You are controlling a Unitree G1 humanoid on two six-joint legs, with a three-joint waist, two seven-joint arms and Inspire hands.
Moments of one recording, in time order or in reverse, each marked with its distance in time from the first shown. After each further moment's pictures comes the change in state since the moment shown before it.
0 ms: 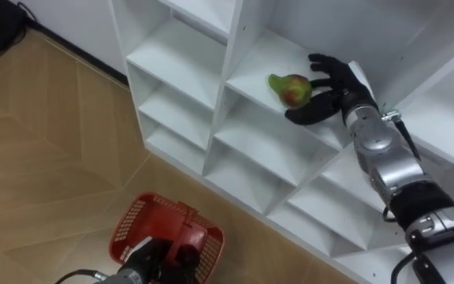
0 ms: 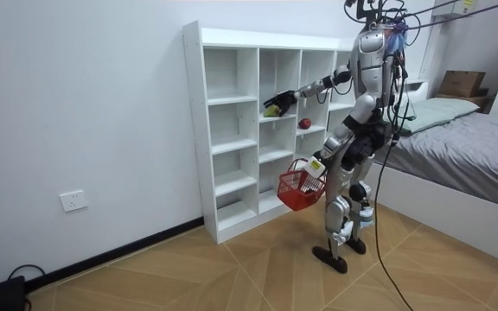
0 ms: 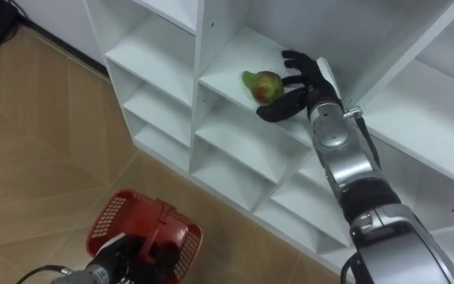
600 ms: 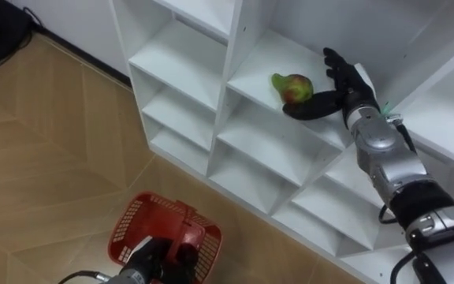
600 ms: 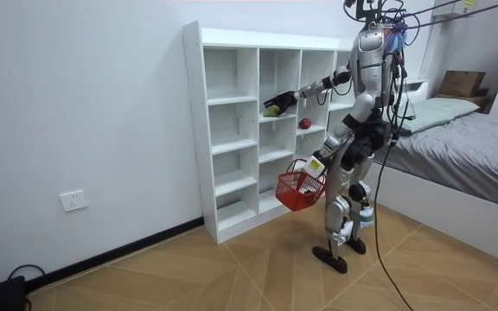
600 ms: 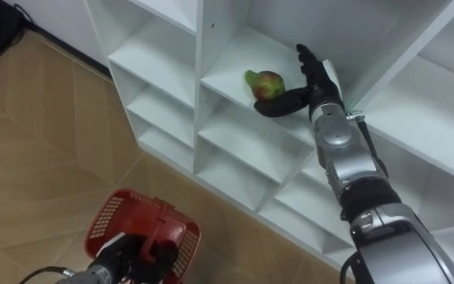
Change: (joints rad) left arm 0.000 -0.001 -0.030 0.000 -0.013 0.000 0.046; right arm -0.003 0.000 -0.004 0.001 0.109 0.001 0.003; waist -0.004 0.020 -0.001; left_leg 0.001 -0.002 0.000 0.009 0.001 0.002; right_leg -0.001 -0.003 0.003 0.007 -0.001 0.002
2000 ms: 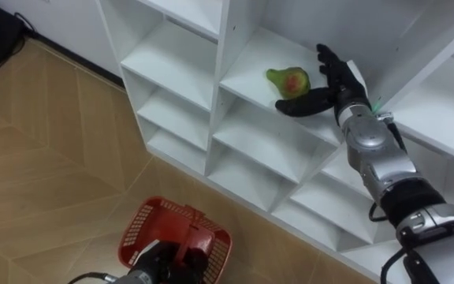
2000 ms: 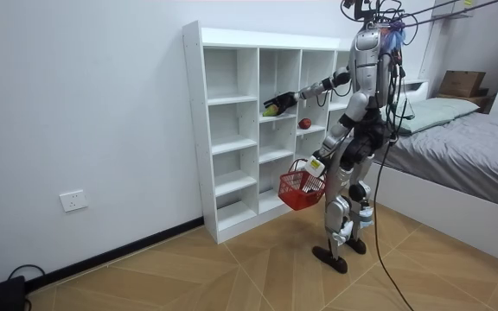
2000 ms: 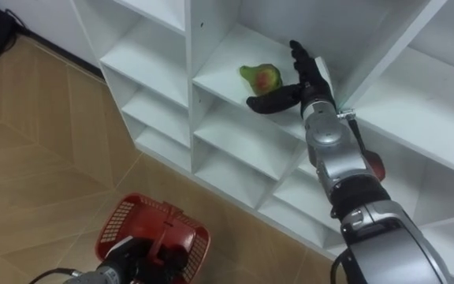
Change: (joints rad) left arm -0.049 -0.021 -0.058 0.094 -0.082 -0.009 0.008; right arm -0.017 0.040 0.000 0.013 -0.027 -0.013 -0.032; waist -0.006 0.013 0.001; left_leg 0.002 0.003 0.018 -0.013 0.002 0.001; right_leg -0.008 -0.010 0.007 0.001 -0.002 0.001
